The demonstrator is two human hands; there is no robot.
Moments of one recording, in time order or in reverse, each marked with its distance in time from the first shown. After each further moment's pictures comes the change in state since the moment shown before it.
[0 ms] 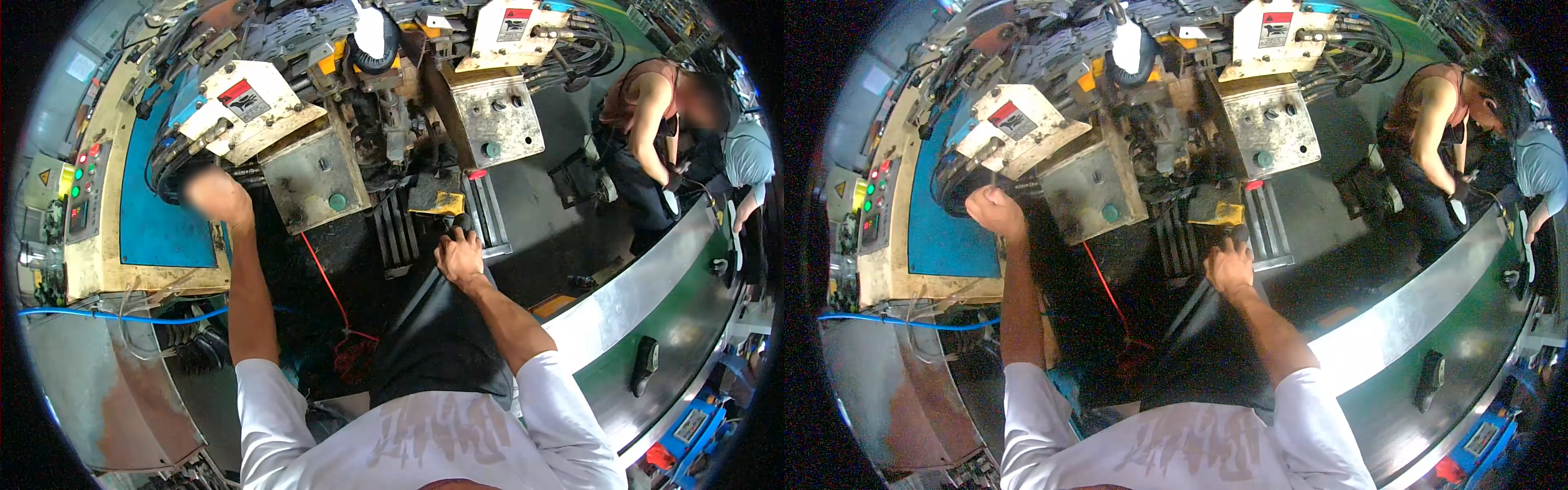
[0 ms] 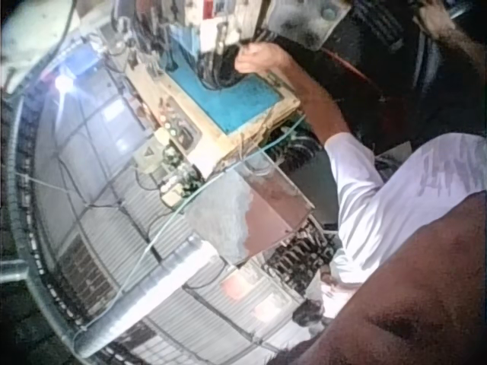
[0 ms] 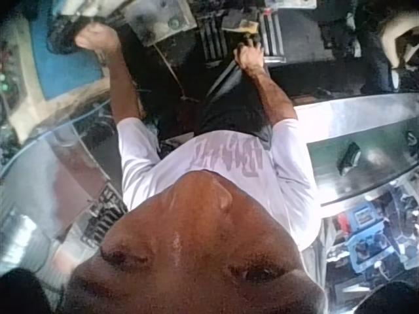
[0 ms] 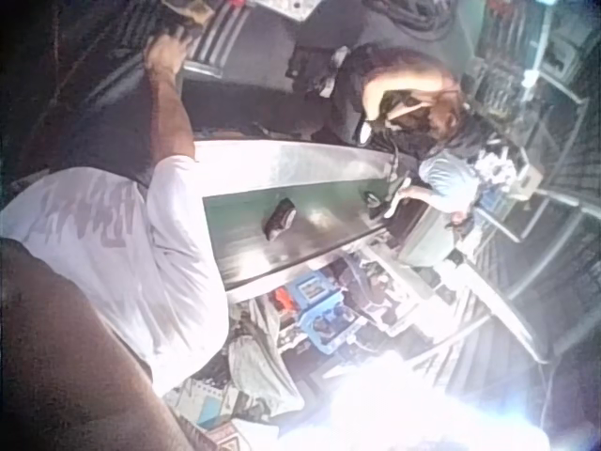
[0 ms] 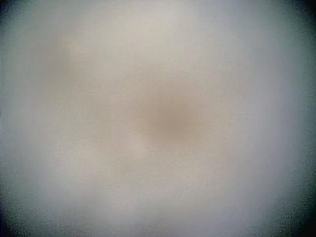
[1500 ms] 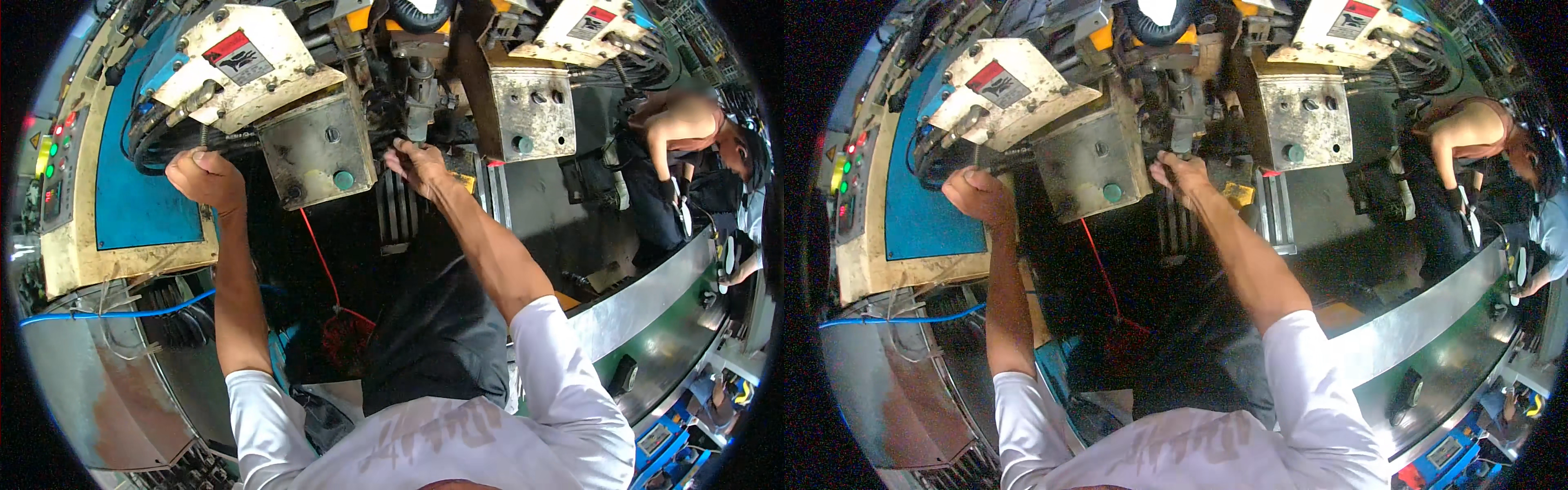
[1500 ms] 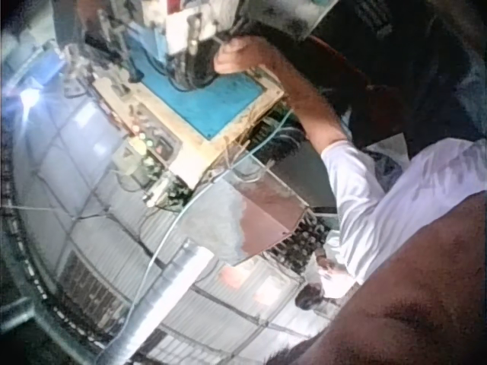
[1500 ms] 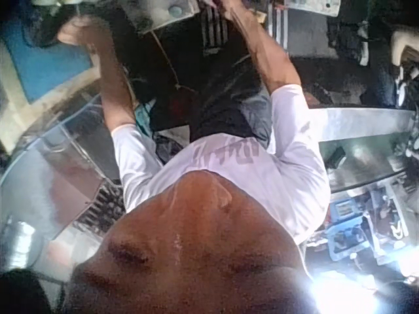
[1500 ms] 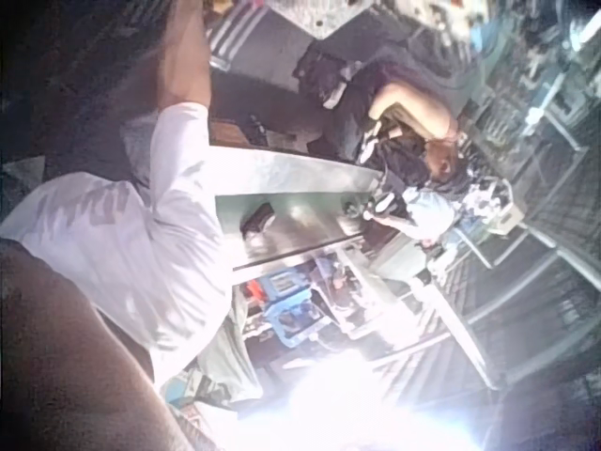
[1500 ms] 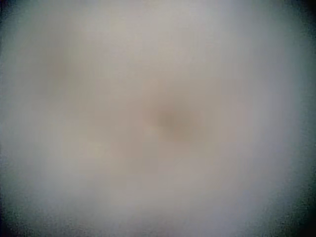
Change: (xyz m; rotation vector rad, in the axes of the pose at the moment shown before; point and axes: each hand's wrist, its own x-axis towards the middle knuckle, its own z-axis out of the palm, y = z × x) left_hand -0.008 -0.013 0.005 -0.014 0.002 0.039; right_hand 0.200 -0.099 -0.030 1.976 -0.321 0.328
